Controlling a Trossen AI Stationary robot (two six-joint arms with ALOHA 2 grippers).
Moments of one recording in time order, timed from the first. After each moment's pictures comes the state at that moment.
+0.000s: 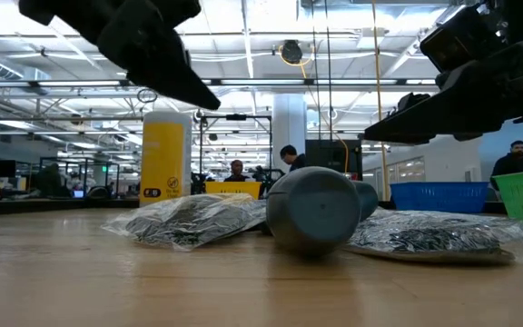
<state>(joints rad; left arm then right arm) -0.28 1.45 0.79 0.04 -0.38 -0.05 0.41 1.49 0.25 0.96 0.39 0.07</state>
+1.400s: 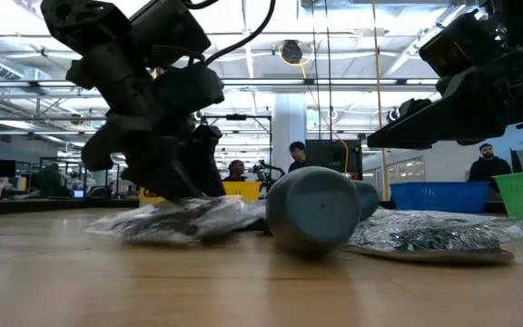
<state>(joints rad) -0.15 1.72 0.79 0.06 -0.02 0.24 0.41 1.49 0.25 0.93 0.39 0.09</state>
